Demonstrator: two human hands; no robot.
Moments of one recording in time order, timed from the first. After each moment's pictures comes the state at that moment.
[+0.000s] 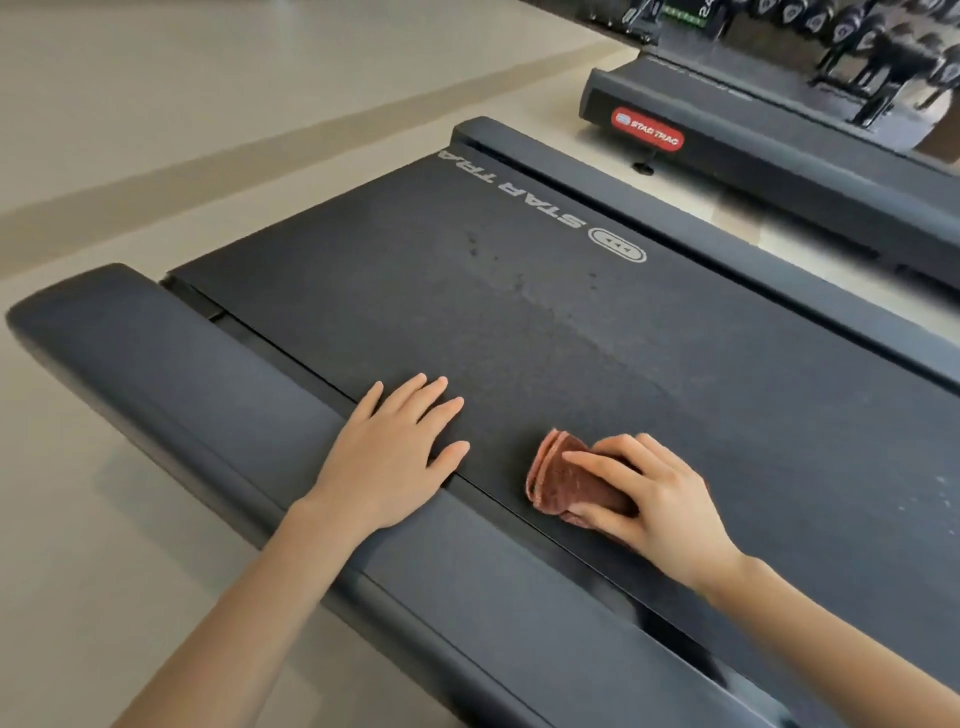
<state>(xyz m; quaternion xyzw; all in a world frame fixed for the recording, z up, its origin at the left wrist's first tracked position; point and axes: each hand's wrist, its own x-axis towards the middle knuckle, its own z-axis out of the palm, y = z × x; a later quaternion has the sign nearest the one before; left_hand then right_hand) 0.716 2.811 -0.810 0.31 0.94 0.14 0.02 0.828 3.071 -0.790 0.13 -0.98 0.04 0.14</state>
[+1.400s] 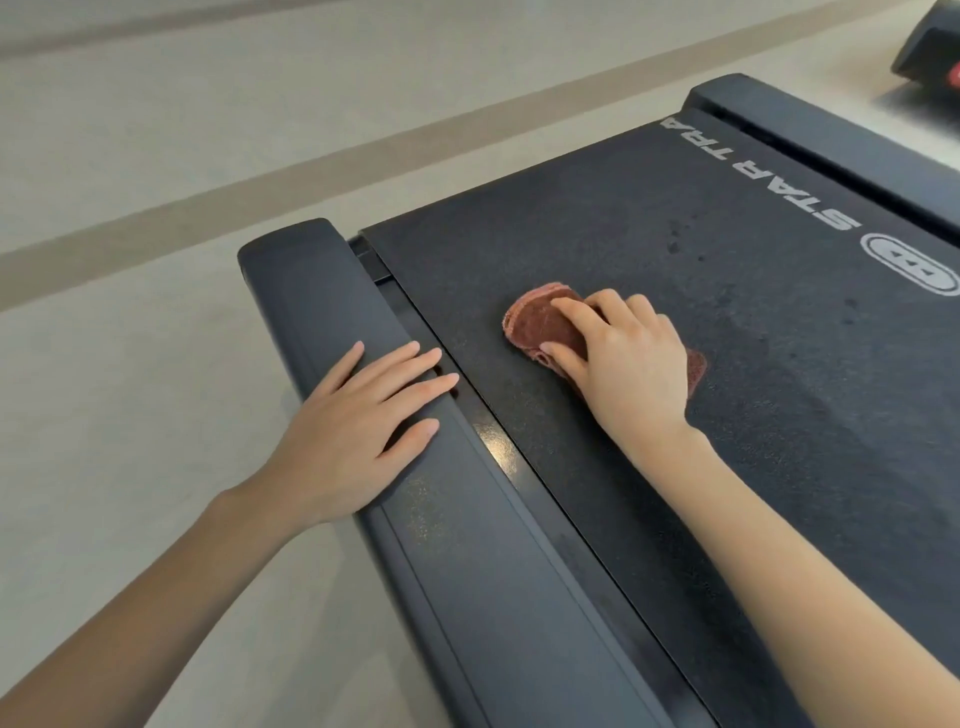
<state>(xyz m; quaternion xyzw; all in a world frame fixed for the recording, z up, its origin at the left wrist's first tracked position) 0.718 2.718 -0.792 0.17 0.98 0.11 0.01 0.635 2.960 -0.796 0.17 -0.97 0.04 0.16</state>
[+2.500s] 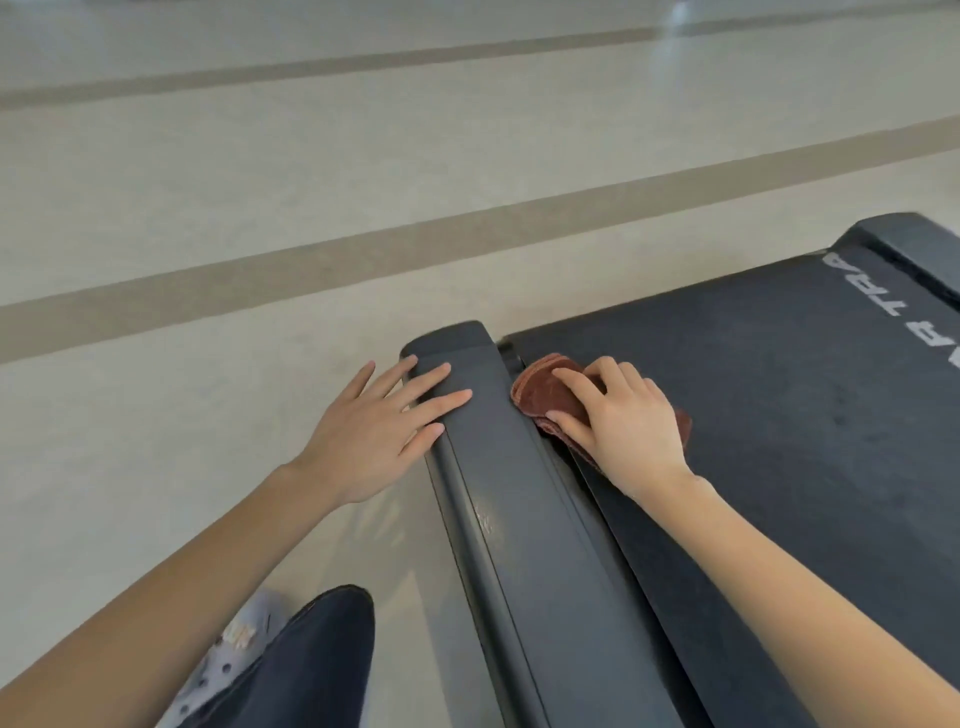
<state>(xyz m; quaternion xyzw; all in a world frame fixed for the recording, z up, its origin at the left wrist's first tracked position) 0.648 2.579 -0.775 0.07 1.00 0.01 0.04 0.554 2.832 -0.776 0.33 -0.94 0.05 0.12</state>
